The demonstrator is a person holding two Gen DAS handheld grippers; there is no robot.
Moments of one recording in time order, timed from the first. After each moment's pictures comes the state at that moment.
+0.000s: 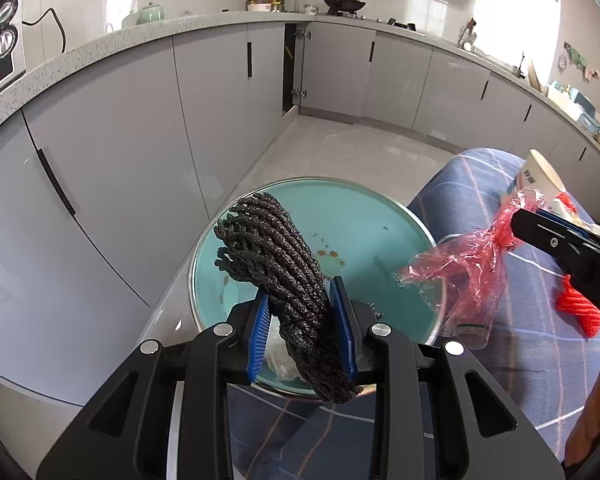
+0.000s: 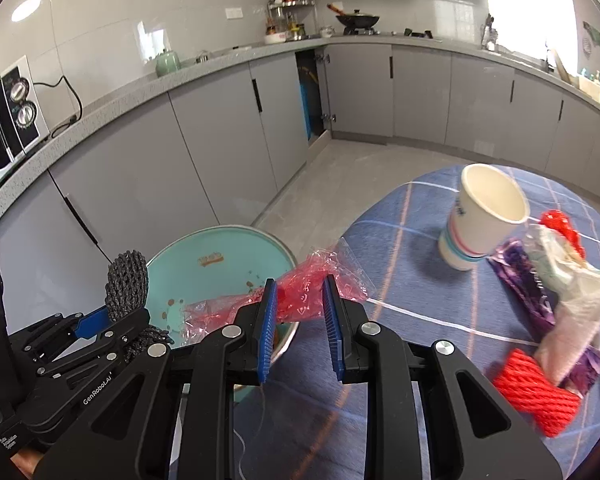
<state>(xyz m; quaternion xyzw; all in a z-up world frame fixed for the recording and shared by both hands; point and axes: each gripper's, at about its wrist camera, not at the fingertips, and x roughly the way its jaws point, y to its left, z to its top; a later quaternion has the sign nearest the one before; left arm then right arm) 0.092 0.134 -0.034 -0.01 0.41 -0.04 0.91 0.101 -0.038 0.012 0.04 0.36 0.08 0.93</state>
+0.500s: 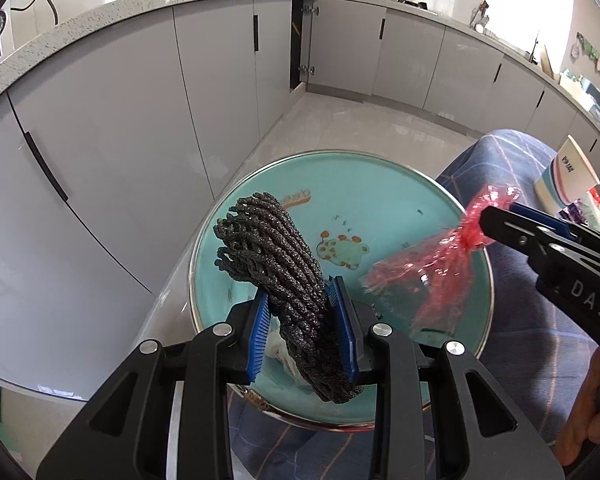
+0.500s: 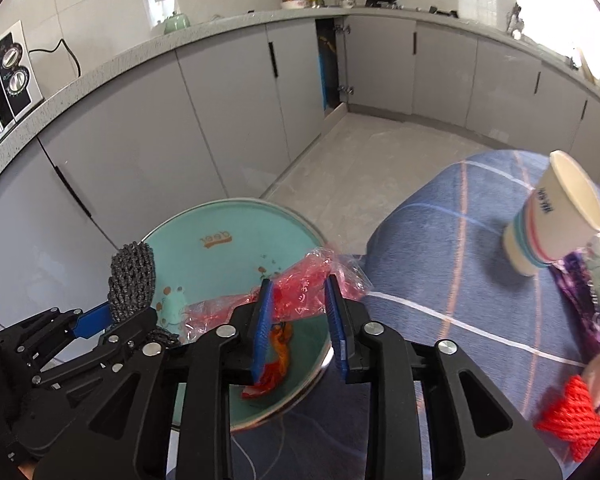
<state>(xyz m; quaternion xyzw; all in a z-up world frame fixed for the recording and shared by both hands) 0.121 0.148 -0.064 0.00 0.45 -0.03 0.89 0.147 0.001 -0.029 0.03 0.41 0.11 0.90</state>
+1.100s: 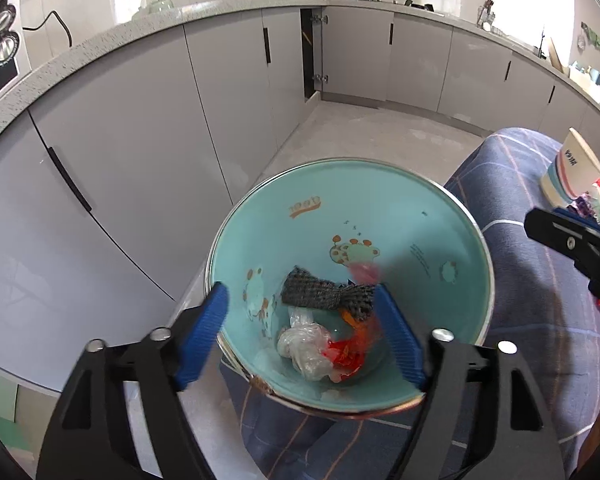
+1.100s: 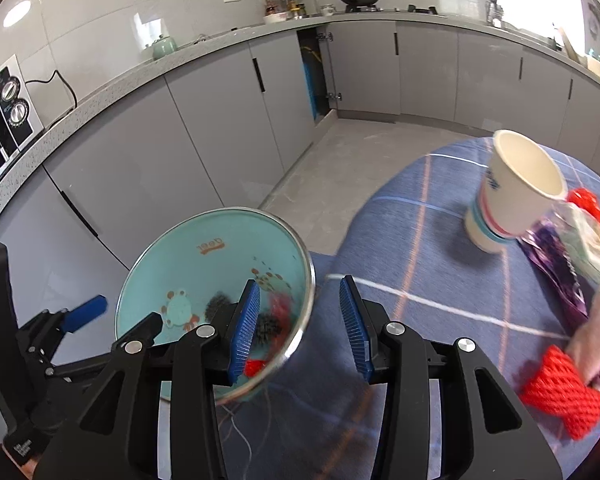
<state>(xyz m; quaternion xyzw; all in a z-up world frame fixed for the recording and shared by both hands) 0.105 0.130 -0.049 0.02 0.42 0.01 0.91 0.113 -0.039 -0.010 0.07 0.39 0.09 0.91</state>
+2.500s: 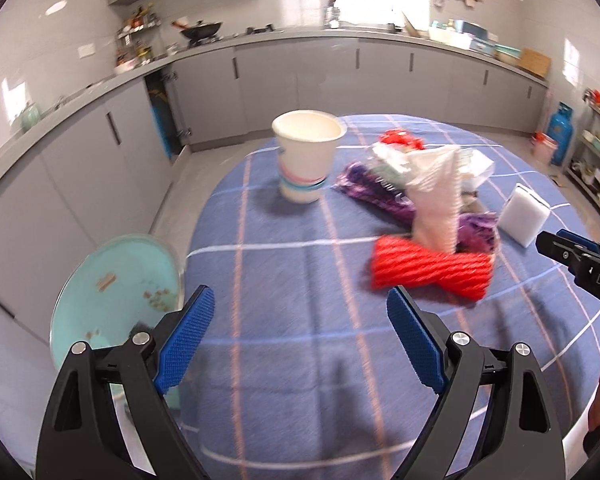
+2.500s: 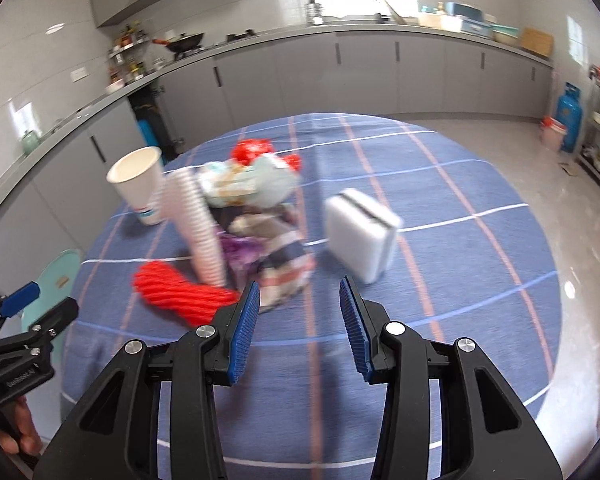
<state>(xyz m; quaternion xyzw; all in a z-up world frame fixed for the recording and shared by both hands) 0.030 -0.085 -0.011 0.12 0.35 -0.21 0.90 -0.054 -0.287 -0.008 0.15 0.35 -0.16 0.91</state>
